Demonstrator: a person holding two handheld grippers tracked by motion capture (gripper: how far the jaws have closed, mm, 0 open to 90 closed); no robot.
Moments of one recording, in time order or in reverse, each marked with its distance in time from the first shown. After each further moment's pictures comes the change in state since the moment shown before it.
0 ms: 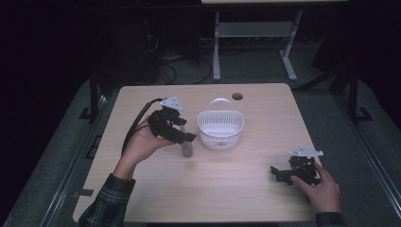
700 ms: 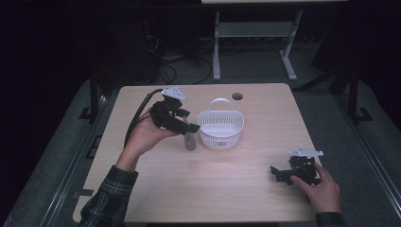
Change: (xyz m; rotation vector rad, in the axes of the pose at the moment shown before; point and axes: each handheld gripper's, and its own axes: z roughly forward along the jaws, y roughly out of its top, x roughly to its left) left arm 0.006 0.022 -0.006 -0.037 -0.007 -0.007; right arm 0.000 0.000 0.000 0.000 -0.001 0.001
